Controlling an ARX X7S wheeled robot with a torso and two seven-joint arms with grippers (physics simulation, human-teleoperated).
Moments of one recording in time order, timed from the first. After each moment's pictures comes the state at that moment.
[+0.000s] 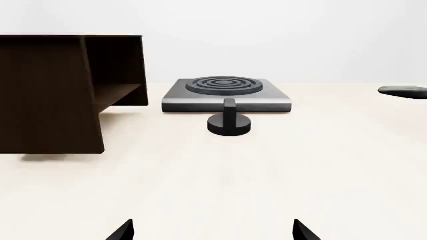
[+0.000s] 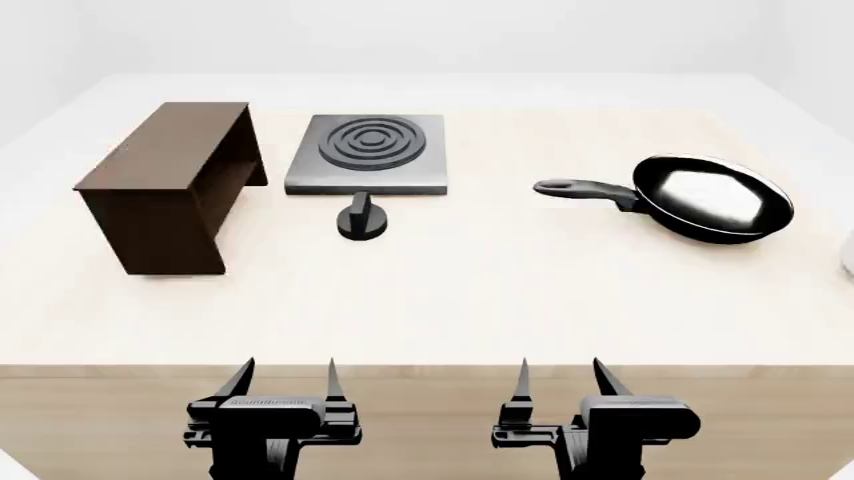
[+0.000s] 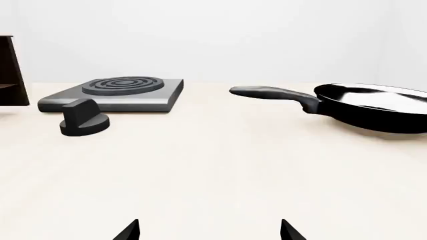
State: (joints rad) left arm 0.00 0.00 0.00 0.00 0.00 0.00 0.00; right arm 0.00 0.00 0.00 0.00 0.00 0.00 0.00
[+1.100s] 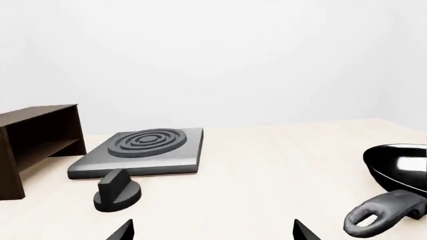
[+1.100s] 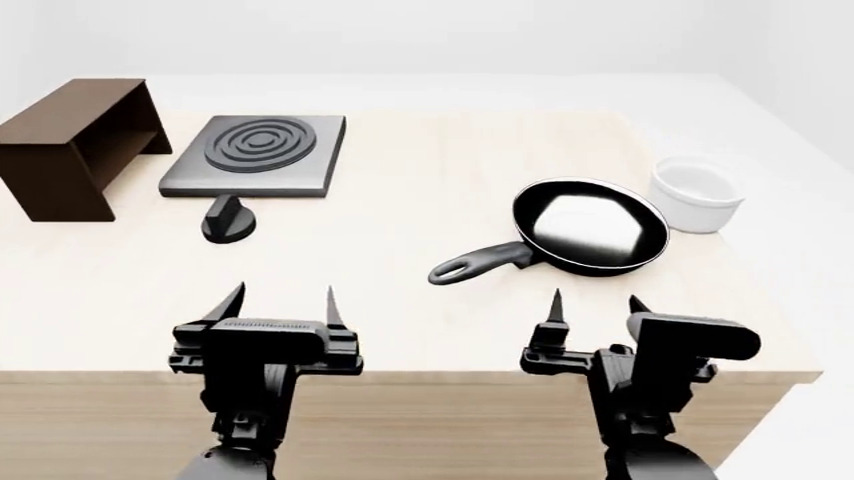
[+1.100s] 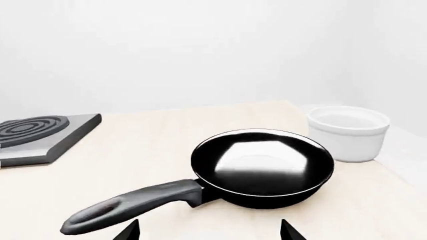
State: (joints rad) left arm -0.15 -0.09 0.11 0.26 -0.03 -0.31 -0.12; right arm 0.16 0.14 -0.02 -0.32 0.23 0.46 0.16
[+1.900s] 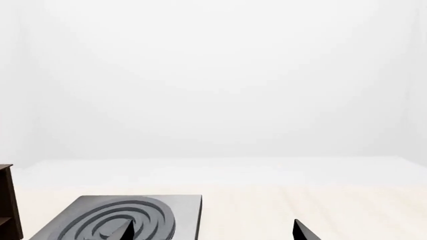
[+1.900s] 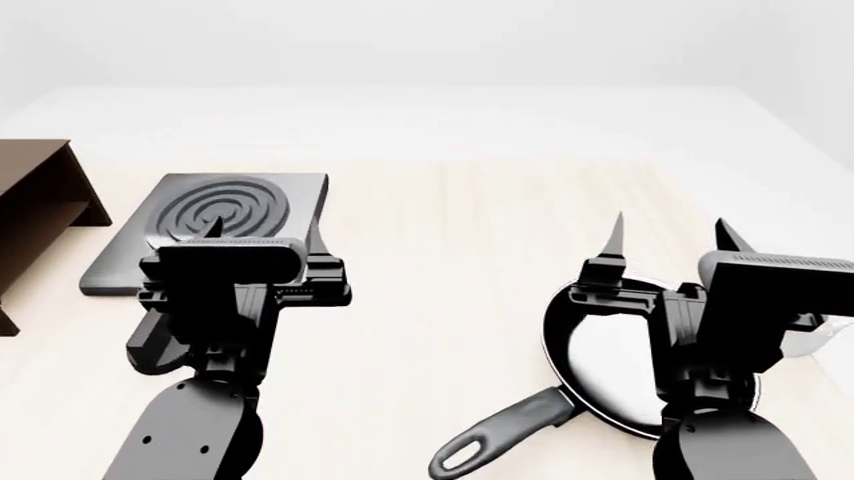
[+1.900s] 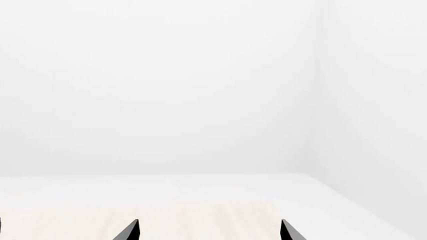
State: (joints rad) left arm -0.36 -0.11 0.09 0.47 -0.12 -0.66 -0.17; right arm 0.28 0.25 -0.02 -0.65 0.20 0.70 0.31
